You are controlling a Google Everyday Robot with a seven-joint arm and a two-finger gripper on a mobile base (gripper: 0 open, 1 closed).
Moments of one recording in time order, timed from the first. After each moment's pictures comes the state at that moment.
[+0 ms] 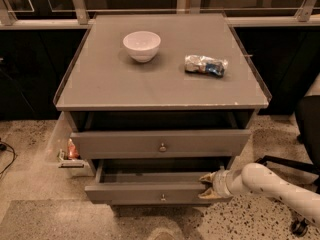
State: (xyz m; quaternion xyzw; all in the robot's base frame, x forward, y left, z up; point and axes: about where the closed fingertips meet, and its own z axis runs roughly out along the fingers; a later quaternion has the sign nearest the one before) arm 0.529 -0.200 0.404 -0.67 0.66 0.07 0.34
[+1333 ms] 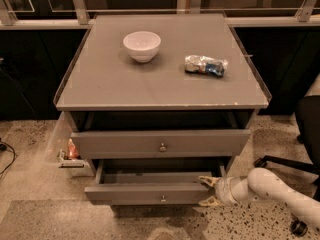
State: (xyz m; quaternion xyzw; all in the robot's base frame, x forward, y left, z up) arm 0.497 -0.203 0.389 -0.69 0.62 0.12 0.34
